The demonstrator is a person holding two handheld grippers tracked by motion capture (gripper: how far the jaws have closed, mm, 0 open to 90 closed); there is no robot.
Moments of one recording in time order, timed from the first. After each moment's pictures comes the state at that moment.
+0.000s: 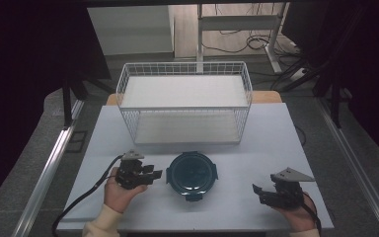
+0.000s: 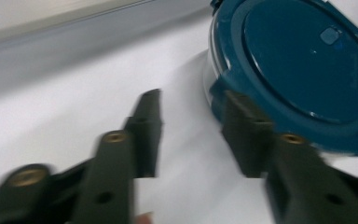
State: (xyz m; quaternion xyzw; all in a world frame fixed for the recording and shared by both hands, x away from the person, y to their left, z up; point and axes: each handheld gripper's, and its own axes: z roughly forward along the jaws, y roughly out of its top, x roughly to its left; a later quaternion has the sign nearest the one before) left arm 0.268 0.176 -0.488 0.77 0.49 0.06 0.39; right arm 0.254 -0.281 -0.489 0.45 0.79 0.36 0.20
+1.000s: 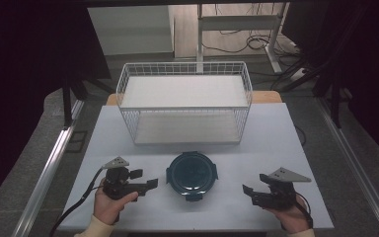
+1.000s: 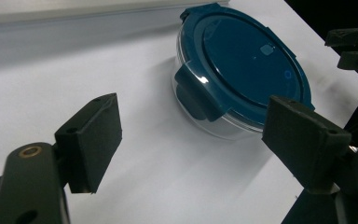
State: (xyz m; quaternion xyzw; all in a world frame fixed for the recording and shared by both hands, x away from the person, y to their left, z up) left arm 0.242 0.195 -0.479 0.74 0.49 0.03 0.46; right arm 0.249 -0.260 -0.482 0.43 0.78 0.42 0.16
